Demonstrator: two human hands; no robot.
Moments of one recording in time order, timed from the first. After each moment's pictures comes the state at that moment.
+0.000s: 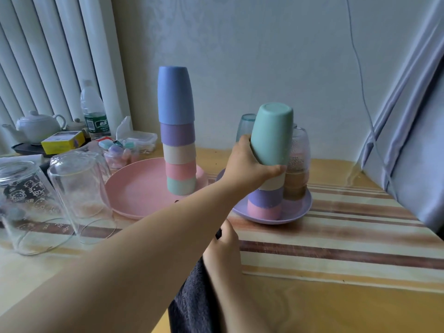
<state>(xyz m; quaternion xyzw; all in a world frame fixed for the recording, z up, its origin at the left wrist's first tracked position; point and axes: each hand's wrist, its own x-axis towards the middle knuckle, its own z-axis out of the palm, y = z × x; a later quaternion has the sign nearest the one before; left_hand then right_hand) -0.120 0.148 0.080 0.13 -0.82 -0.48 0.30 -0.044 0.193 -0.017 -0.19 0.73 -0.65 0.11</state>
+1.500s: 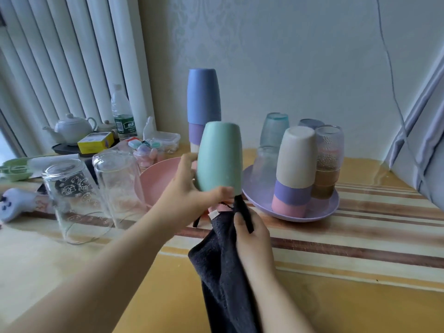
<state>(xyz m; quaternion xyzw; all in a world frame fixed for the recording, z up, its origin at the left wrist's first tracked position) 0.033 0.085 0.068 0.15 -0.78 -0.55 0.27 -0.039 0.191 -0.010 -0.22 0.70 -0.67 0.08</state>
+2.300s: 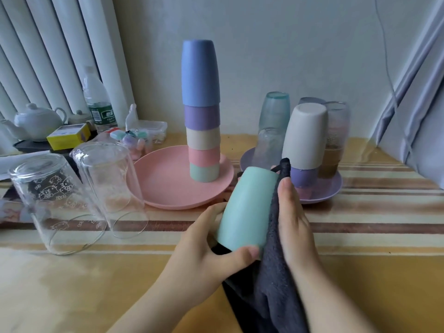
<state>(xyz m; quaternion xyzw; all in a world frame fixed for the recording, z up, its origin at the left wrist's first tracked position) 0.075 0.099 -0.002 0.05 -0.76 -0.62 0.17 -0.024 0.211 0.025 -0.20 0.64 -0.74 0.04</state>
